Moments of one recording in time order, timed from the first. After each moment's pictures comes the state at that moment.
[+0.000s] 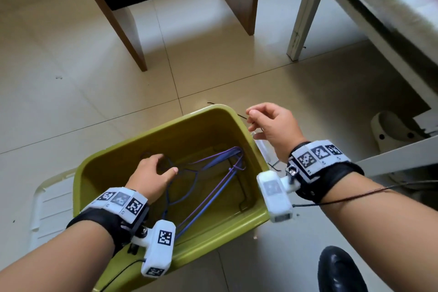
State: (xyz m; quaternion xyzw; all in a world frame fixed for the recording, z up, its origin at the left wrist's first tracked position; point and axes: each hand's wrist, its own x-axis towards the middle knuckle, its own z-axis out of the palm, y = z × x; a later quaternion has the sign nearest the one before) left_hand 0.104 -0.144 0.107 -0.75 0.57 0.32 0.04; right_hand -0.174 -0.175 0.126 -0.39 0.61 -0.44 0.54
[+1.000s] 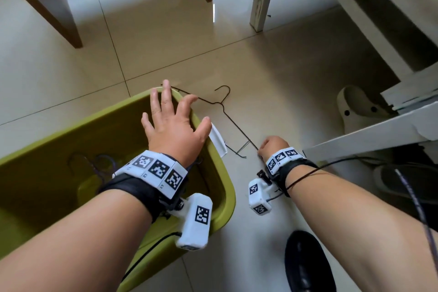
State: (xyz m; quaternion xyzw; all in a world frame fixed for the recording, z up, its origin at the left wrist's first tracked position) left_hand -0.064 -0.185 0.085 -0.67 0.71 0.22 -0.06; right_hand -0.281 -0.153 -0.053 -0.38 0.85 0.02 0.36
